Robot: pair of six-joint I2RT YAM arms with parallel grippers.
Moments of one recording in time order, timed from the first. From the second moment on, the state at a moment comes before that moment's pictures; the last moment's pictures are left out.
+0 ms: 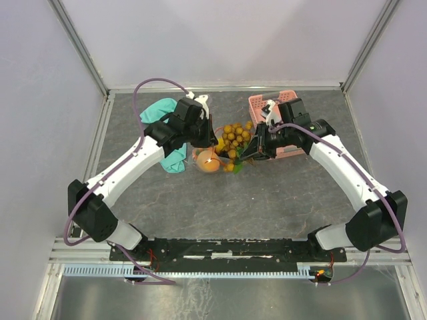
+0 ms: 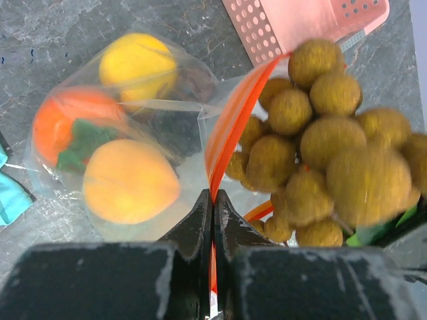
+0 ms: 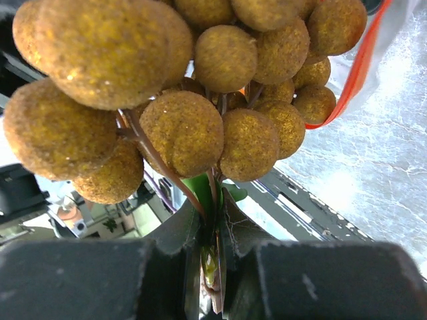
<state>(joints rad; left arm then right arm) -0.64 1.50 1.42 -0.61 0.09 -0.49 0.41 1.40 1.31 -0.79 -0.72 0.70</state>
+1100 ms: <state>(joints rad) -0.69 1.44 1.35 -0.57 0.17 -0.47 0.34 1.42 1.33 -0.59 -0.53 1.02</state>
